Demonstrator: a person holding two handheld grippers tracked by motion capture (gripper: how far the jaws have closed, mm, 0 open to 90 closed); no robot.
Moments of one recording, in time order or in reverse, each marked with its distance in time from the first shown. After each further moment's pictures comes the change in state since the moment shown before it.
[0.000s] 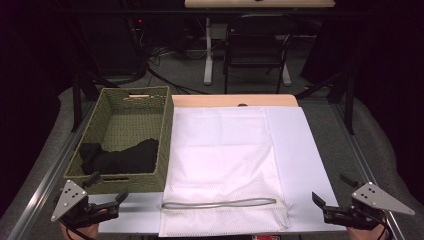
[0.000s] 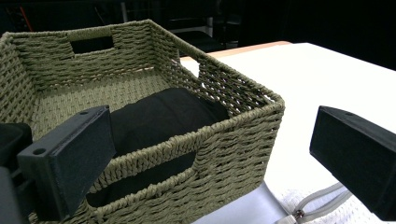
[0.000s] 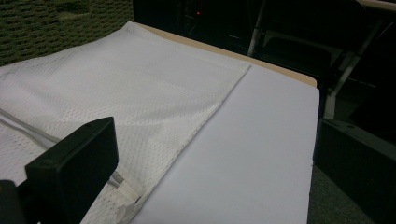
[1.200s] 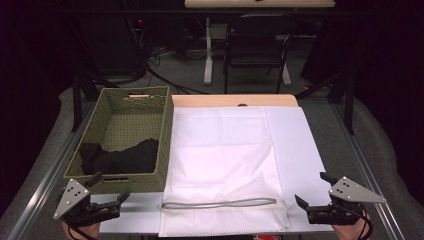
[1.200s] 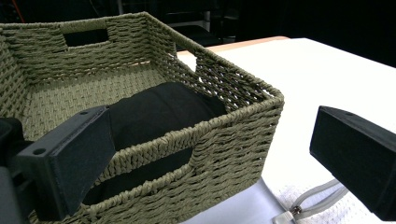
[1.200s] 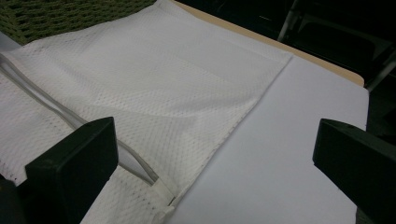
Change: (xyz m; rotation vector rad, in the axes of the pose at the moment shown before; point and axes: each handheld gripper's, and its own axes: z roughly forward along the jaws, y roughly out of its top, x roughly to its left) left arm 0.001 -0.001 0.004 0.022 -0.016 -0.007; right arm 0.027 0.015 0.026 0.101 0.109 -0.072
